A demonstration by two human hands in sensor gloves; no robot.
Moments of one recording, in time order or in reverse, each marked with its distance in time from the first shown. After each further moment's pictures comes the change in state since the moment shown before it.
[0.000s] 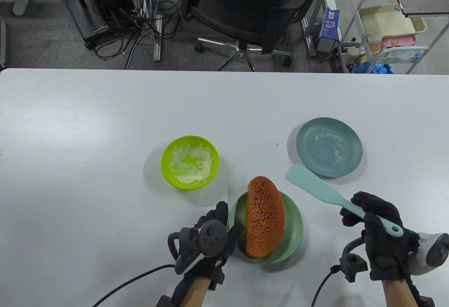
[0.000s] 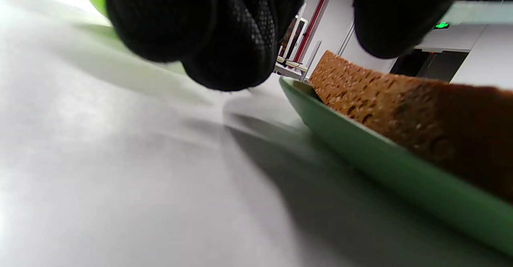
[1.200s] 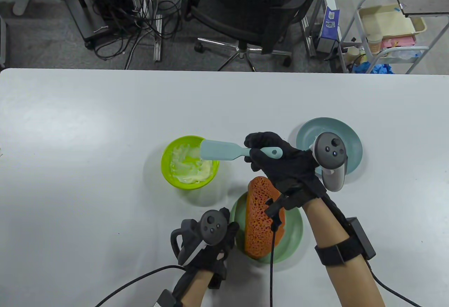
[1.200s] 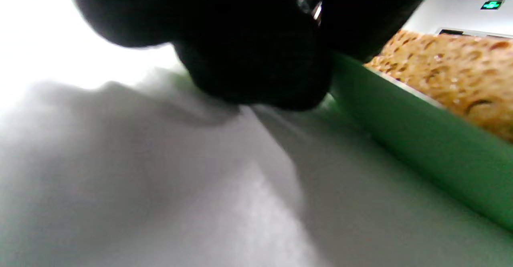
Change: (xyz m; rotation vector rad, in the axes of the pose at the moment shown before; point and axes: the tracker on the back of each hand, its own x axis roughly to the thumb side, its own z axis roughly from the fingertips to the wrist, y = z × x) left_hand -0.008 -0.011 -0.013 -0.121 0.092 0.078; right_hand -0.007 0.207 -0.138 0.430 0.253 0.228
